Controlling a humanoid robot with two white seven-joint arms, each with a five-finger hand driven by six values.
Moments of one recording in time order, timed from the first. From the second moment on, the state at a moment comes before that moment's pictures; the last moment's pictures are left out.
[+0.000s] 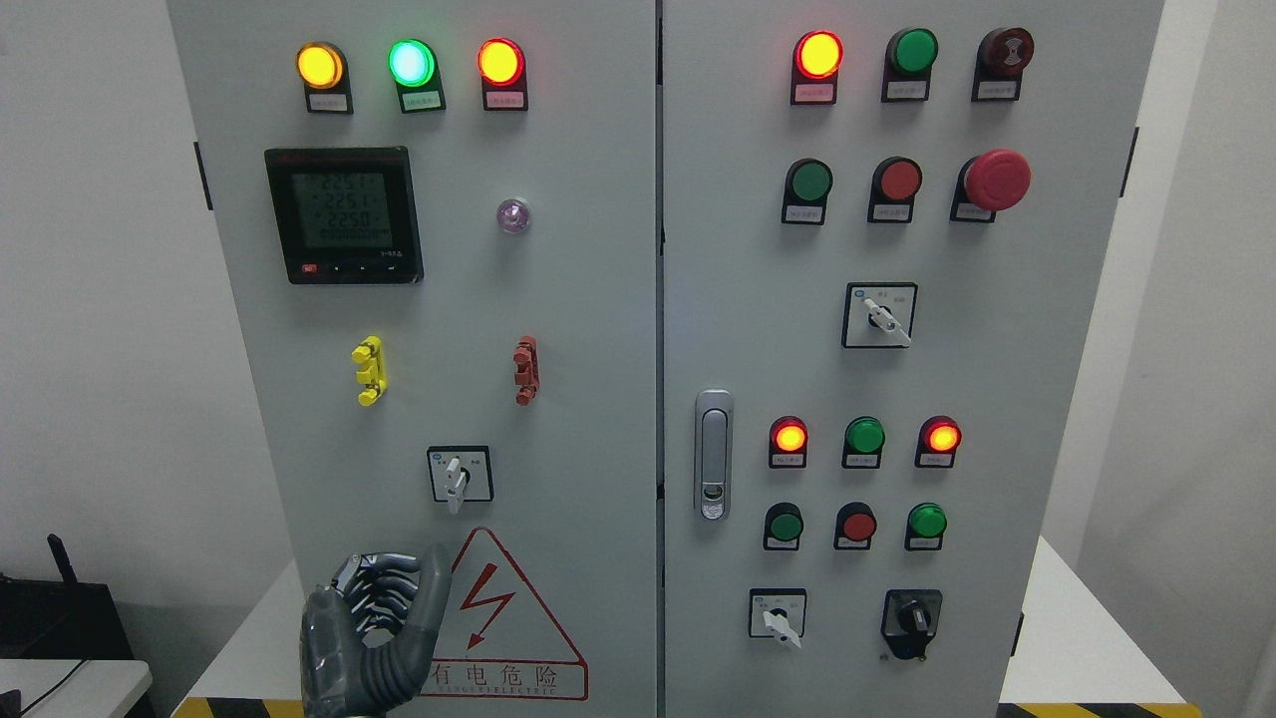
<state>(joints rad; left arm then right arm) -0.29 -0.04 -0.13 -1.85 -0.20 0.34 0.47 0.12 0.12 0.00 -0.11 0.00 0.01 -0.06</state>
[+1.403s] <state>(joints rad) -0.39 -0.09 -0.14 -1.81 -0.20 0.40 0.51 0.12 0.12 0.00 -0.11 0.00 0.01 -0.06</state>
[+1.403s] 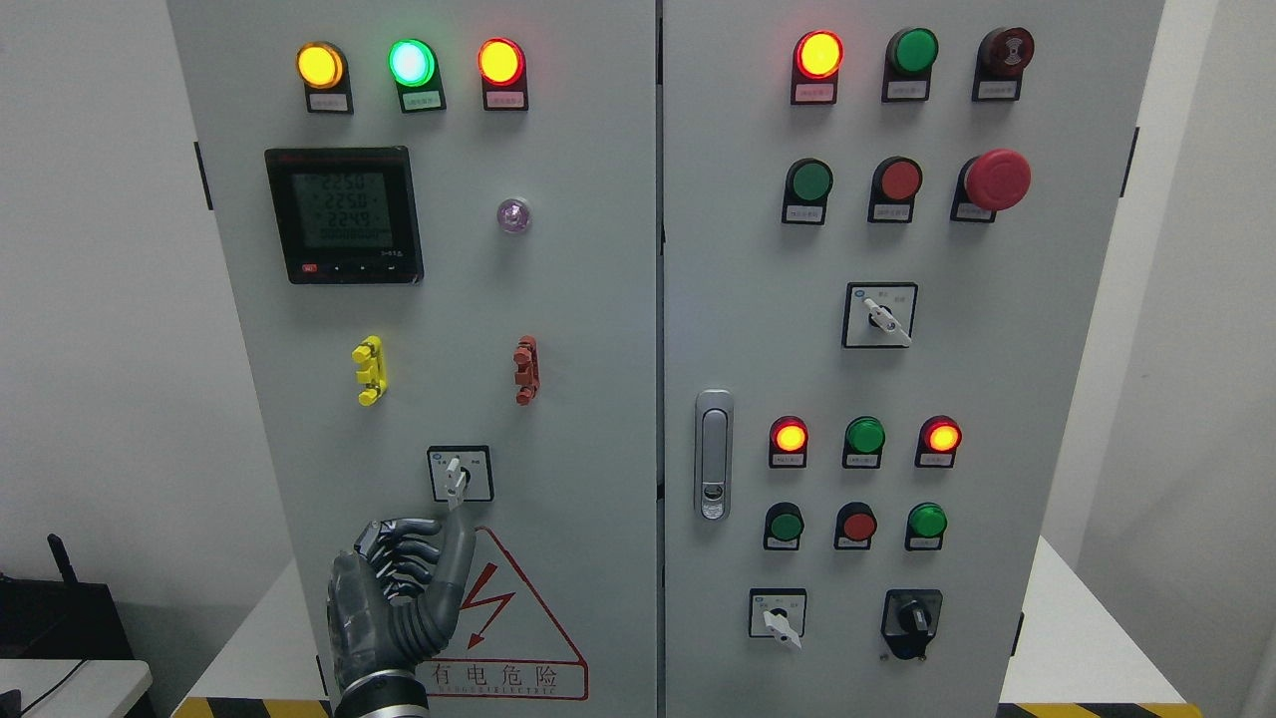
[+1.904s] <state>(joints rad) -0.42 -0.09 -0.14 -1.80 -0.20 0.42 0.51 0.12 0.12 0.00 -0.11 0.00 0.01 -0.06</state>
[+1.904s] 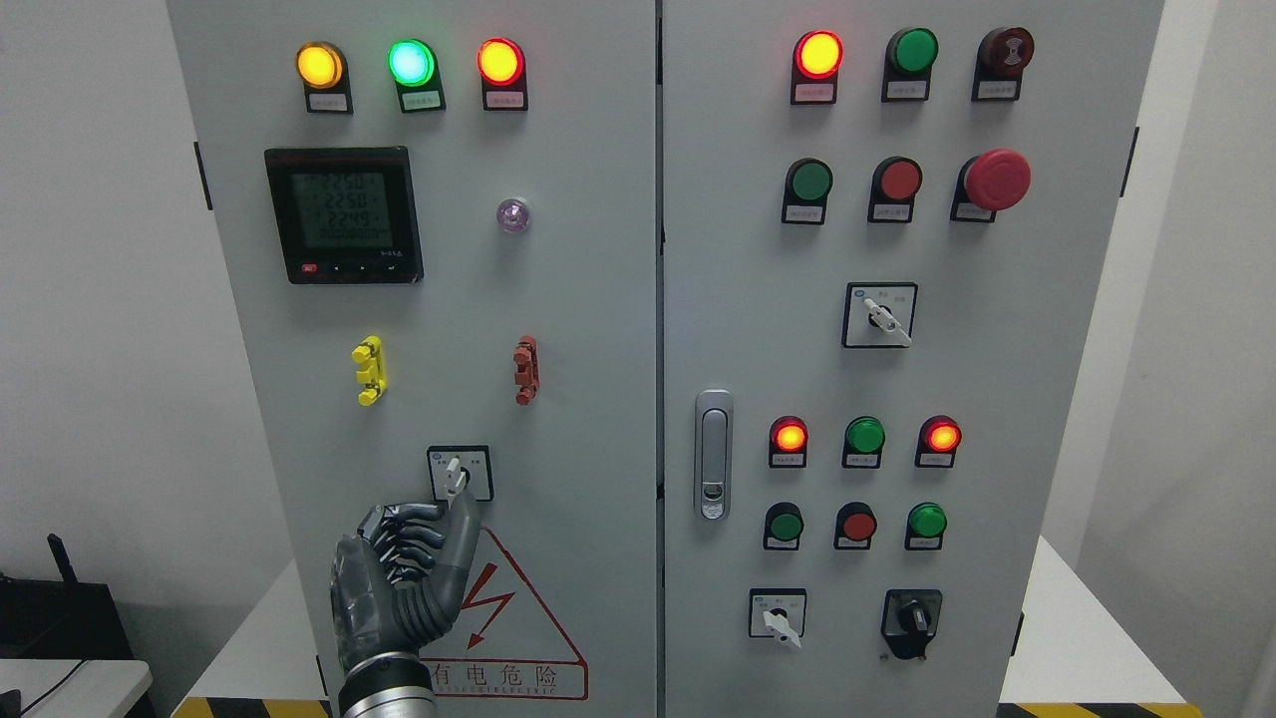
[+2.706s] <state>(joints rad) -0.45 -0.09 -0.14 -1.79 -0.20 0.45 0.51 0.12 0.12 0.00 -0.11 0.00 0.01 -0.06</state>
